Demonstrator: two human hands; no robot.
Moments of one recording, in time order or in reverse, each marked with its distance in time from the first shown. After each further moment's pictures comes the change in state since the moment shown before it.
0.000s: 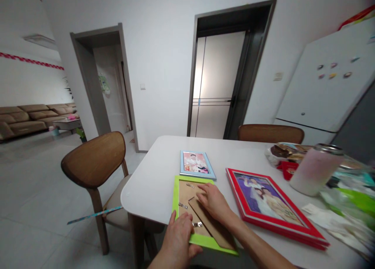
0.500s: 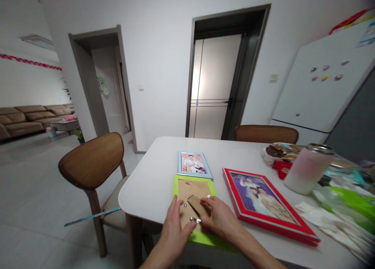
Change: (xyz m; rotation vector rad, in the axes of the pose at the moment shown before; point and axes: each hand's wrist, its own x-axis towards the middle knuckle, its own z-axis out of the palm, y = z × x) left_hand 0.008 0.004 -0.010 -0.284 0.199 -0.188; right_hand -0.037 -0.010 -0.021 0.075 -0.123 0.059
